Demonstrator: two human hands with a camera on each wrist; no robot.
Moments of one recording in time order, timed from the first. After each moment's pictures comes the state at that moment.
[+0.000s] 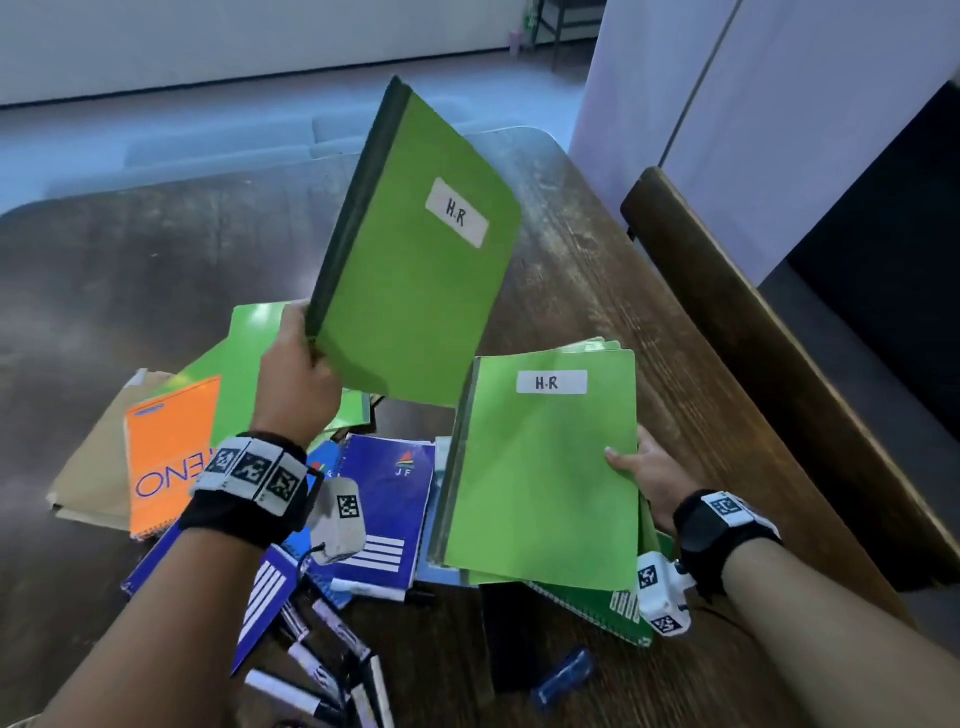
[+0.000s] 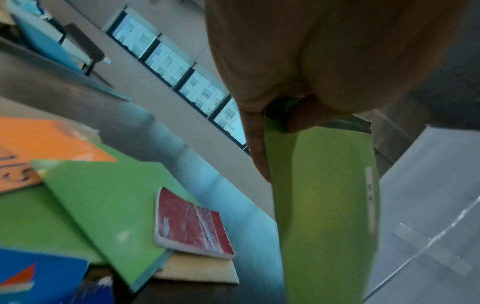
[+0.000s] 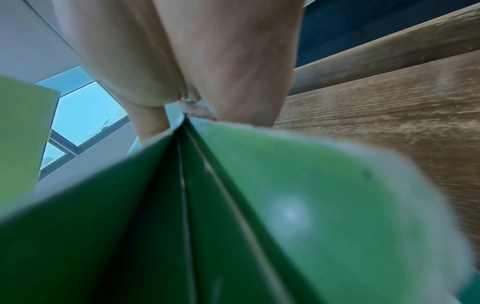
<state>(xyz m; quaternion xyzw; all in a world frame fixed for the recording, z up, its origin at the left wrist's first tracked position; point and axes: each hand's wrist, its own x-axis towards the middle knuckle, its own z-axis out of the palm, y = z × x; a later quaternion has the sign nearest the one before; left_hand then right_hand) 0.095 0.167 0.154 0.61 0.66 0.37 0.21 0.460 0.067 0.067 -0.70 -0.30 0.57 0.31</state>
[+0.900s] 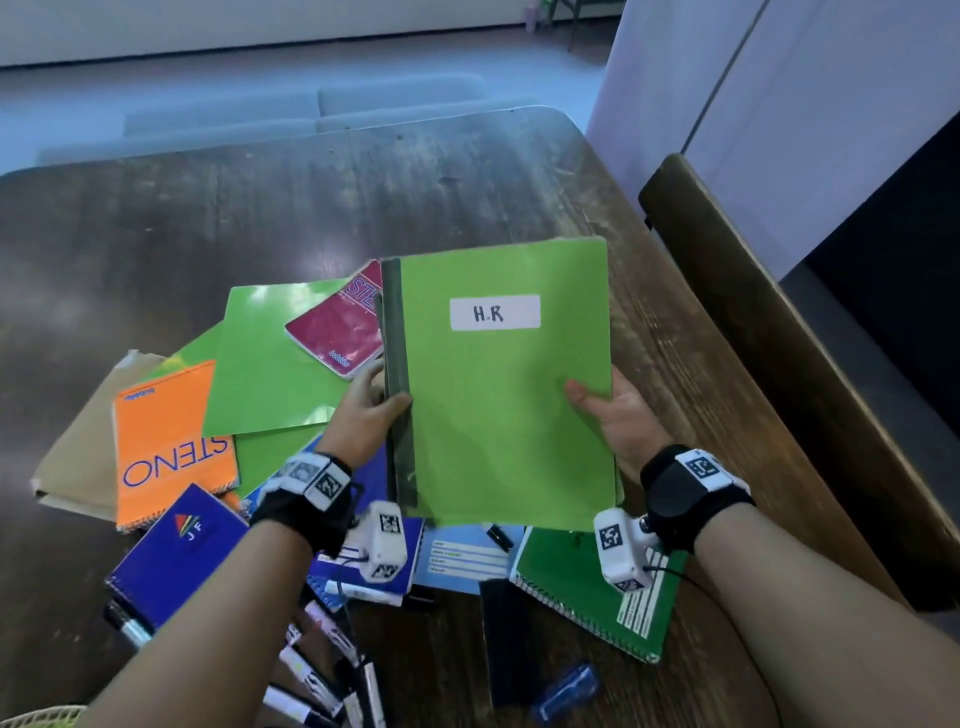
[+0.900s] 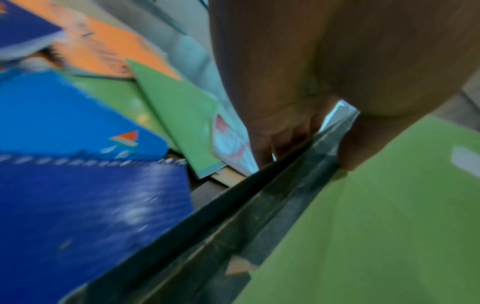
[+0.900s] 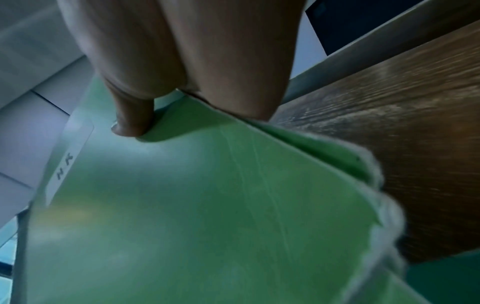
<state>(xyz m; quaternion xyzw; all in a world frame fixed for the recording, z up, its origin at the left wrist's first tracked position) 0.121 0.168 0.064 0.49 0.62 0.31 0.53 0.416 0.129 0.081 -0.59 -0.35 0.57 0.45</state>
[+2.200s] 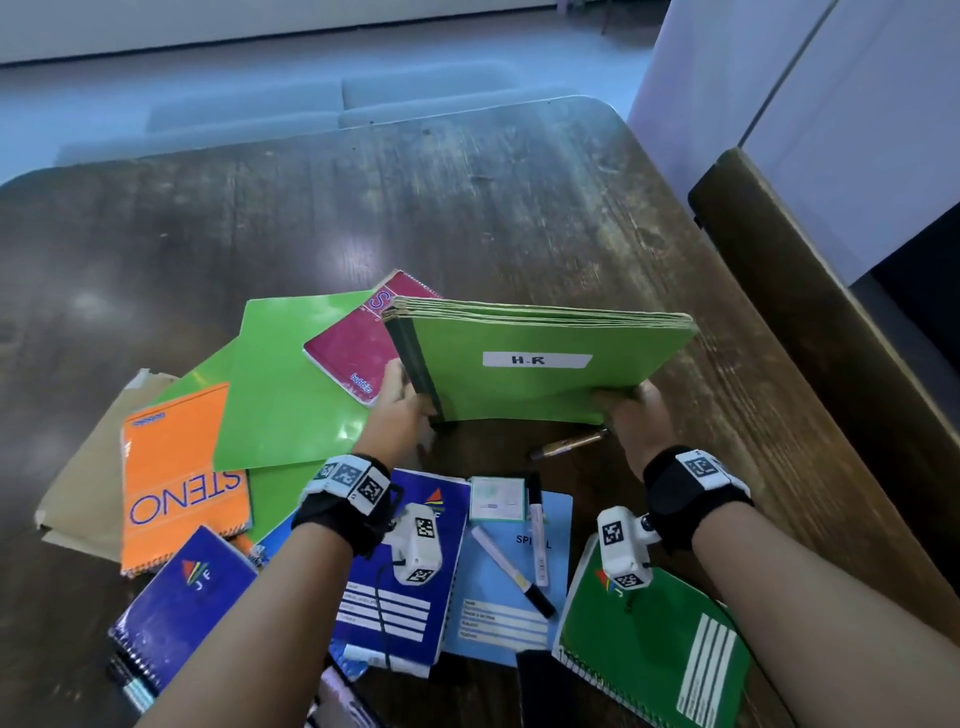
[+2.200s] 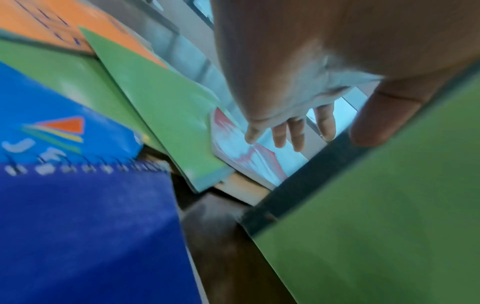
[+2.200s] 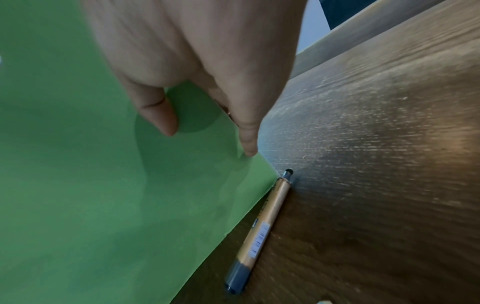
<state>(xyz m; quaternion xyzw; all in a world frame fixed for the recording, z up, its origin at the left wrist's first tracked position) 0.126 0.241 0.026 0.46 0.59 0.40 0.53 0.398 0.222 0.020 -0.66 -0.32 0.50 0.46</state>
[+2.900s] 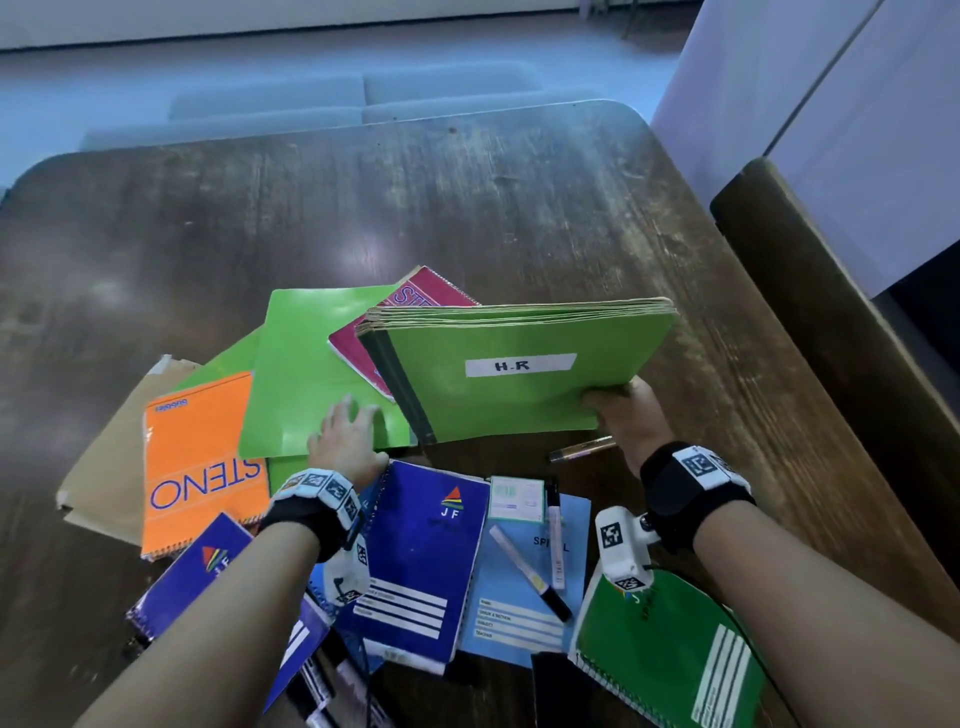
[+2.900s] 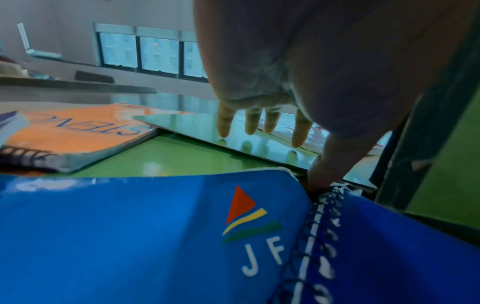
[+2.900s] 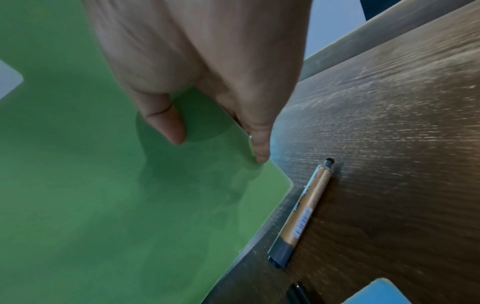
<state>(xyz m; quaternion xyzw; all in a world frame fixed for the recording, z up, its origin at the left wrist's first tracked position) 0.030 0.233 -0.045 0.64 0.74 -0.09 0.20 0.364 0.232 0.032 -0.66 -0.36 0.52 0.40</state>
